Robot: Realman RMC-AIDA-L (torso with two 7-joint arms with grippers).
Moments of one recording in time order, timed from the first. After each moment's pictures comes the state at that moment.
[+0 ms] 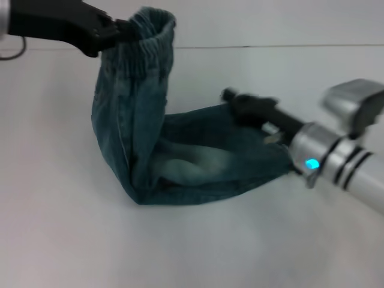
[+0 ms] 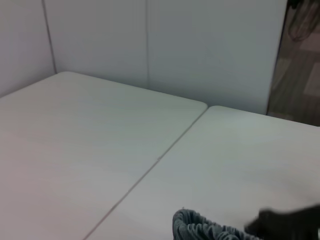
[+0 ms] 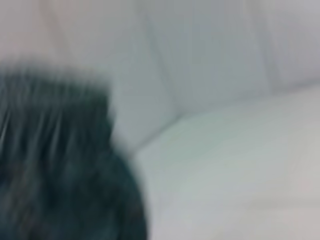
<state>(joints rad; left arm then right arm) -0.77 -2.09 0.65 1.30 2.29 1.68 -1.90 0.72 2.10 0.09 0.17 -2.00 -0.98 0.74</state>
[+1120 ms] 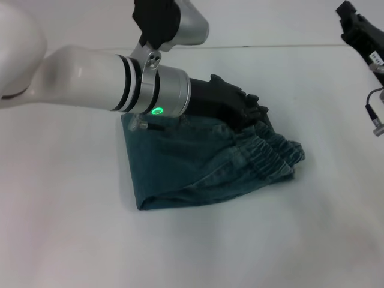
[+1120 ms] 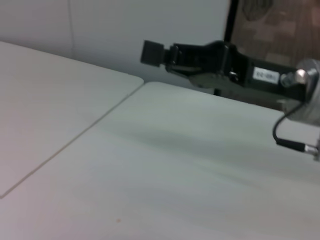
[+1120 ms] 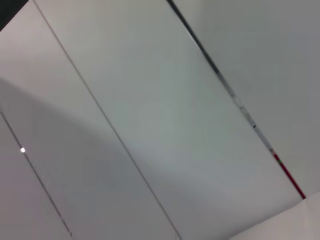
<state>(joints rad) -0.75 -2.17 1.41 0.92 1.98 0.99 -1.94 0.68 2.09 0.33 -0.06 -1.85 -1.23 0.92</state>
